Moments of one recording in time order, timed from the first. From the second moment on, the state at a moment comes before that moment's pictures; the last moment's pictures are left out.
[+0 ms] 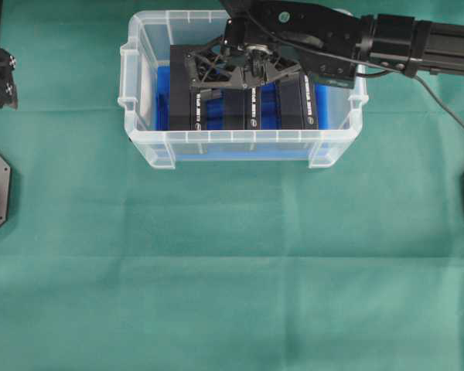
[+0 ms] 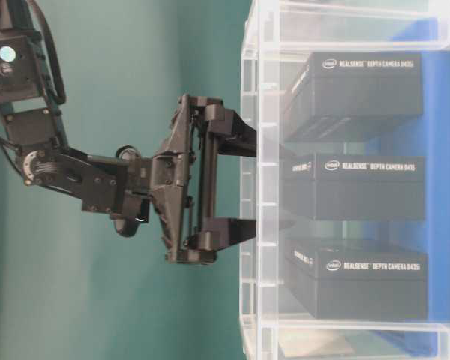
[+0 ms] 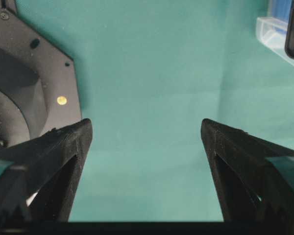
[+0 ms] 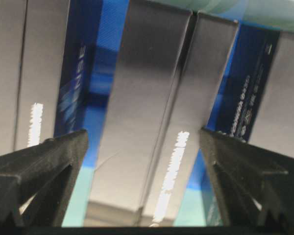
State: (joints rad) left arm 0.41 -0.71 0.55 0.04 1.52 -1.16; right arm -0.25 0.36 -0.21 -0.17 1.19 1.33
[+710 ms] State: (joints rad) left arm 0.41 -0.71 0.56 0.04 1.52 -1.16; right arm -0.27 0.38 -0.16 -0.18 1.13 1.36
